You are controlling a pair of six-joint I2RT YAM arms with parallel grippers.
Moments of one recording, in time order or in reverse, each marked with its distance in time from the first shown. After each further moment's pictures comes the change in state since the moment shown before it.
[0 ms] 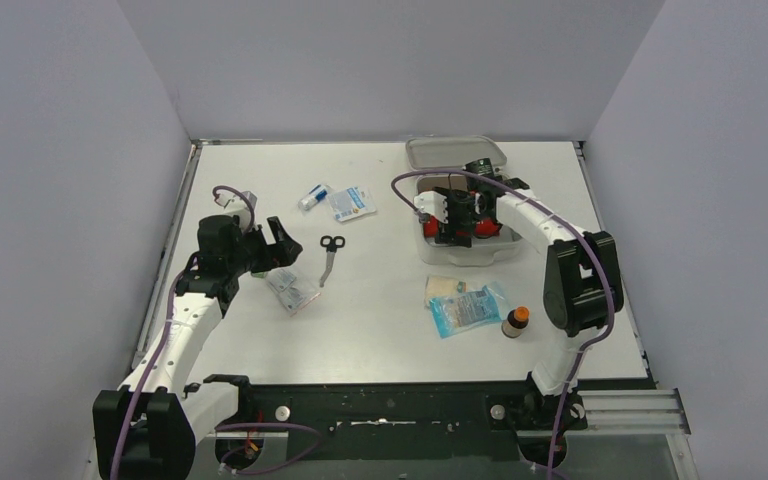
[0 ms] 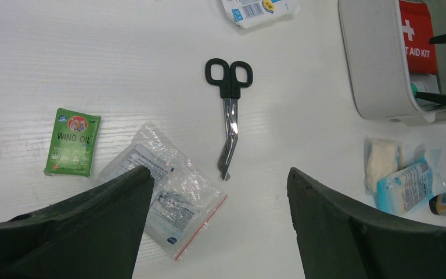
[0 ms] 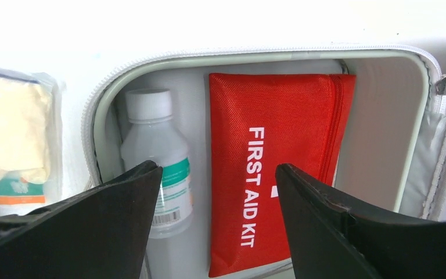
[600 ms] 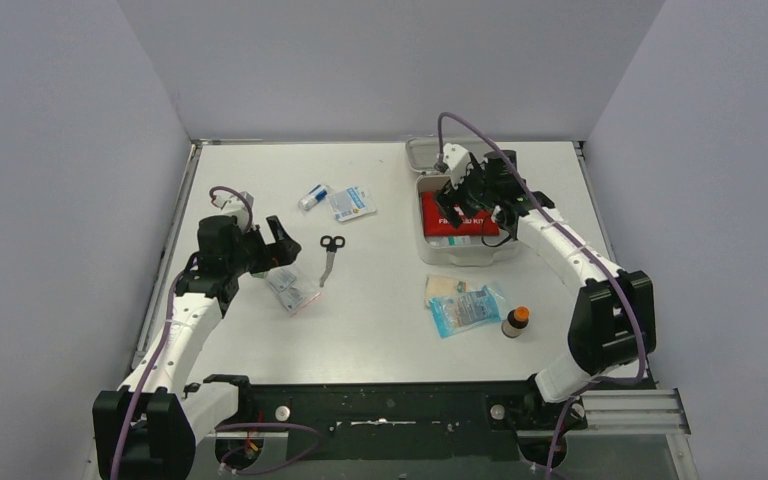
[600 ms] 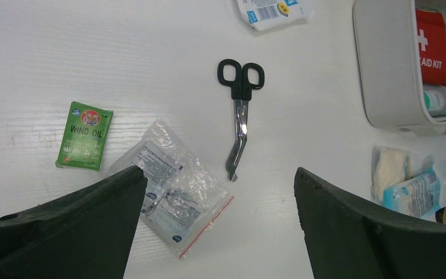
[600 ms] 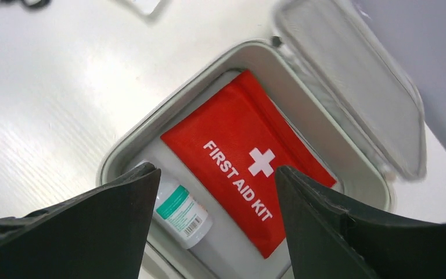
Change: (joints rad) left arm 0.001 -0.001 0.000 -0.013 -0.044 -0.016; right arm -0.012 -0.245 -0.149 0.355 0.051 0.706
